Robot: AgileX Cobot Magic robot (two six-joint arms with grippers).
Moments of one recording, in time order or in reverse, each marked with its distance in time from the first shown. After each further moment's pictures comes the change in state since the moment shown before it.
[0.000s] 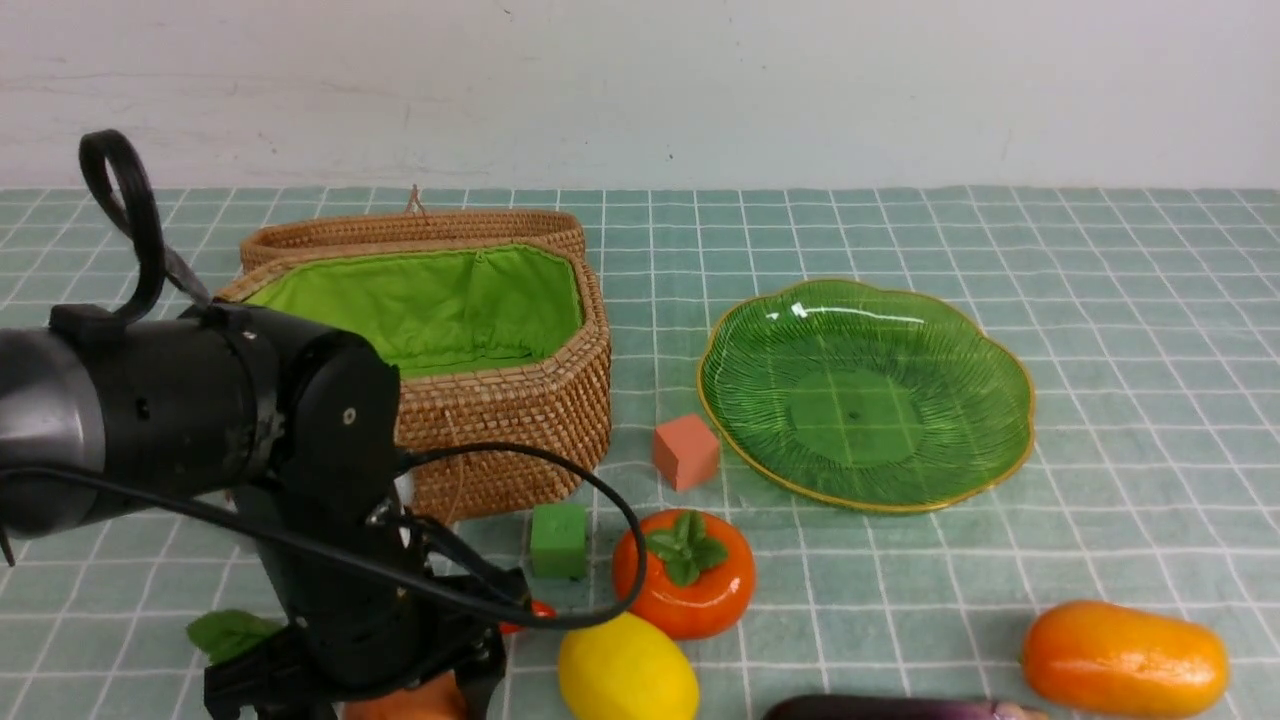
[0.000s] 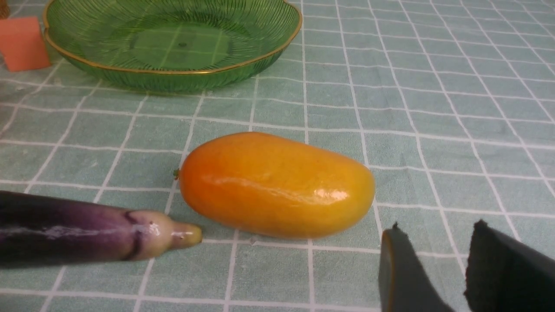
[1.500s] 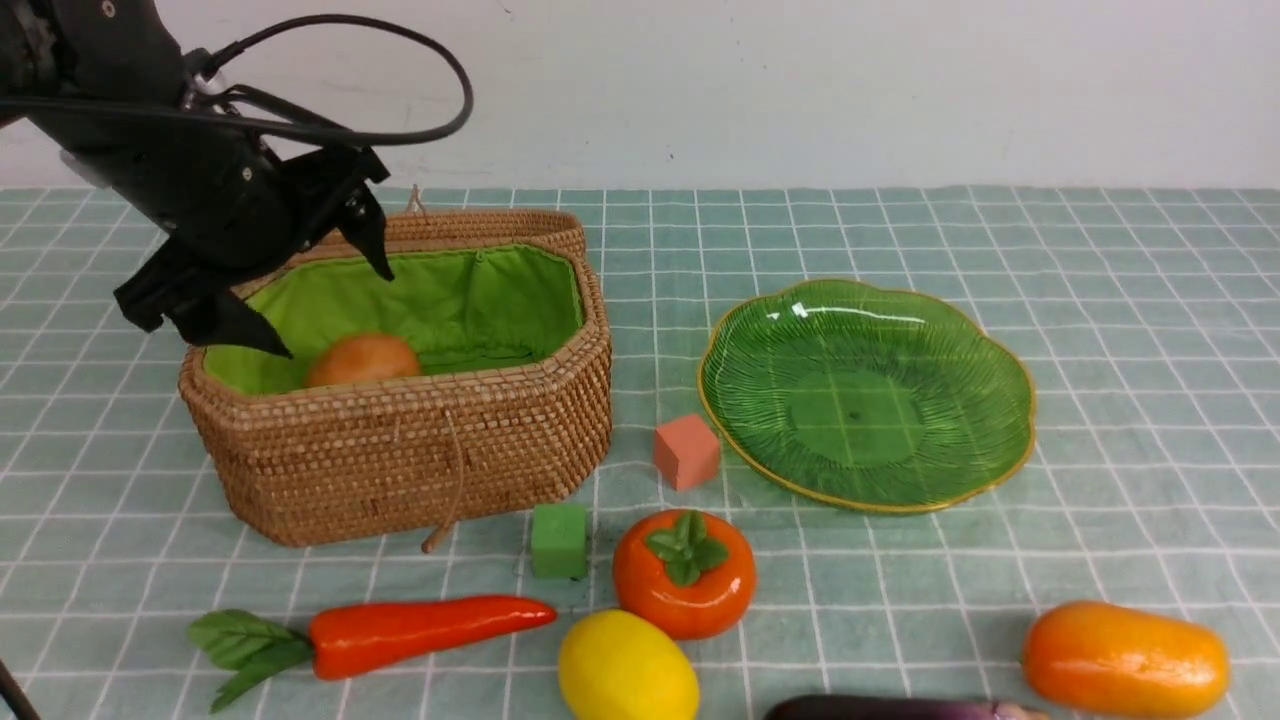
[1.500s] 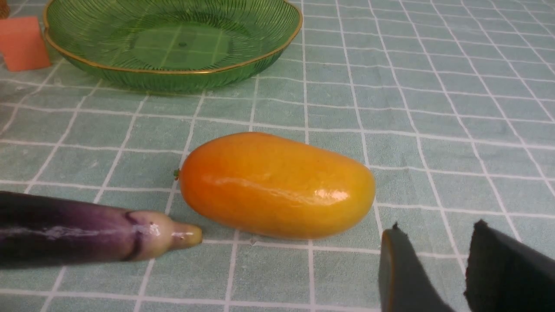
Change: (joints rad) right arm 0.000 0.000 0.000 0.000 0.000 0.000; left arm 0.366 0.084 -0.555 -0.023 -0.025 0.192
